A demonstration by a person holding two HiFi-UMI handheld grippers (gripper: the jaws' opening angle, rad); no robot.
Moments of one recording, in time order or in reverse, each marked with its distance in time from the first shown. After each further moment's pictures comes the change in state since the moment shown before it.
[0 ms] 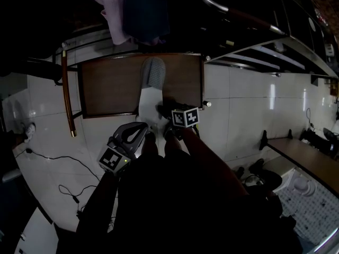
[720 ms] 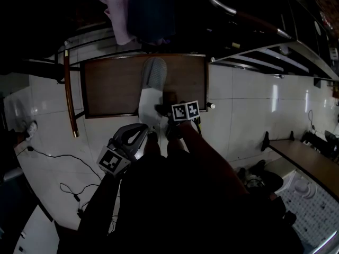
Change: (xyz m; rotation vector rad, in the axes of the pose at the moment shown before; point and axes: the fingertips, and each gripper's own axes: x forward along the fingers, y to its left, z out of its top) left arm -0.006 0.010 -0.002 -0.026 0.005 0.020; right arm 0.027 0.023 0.001 0.168 0.106 0.166
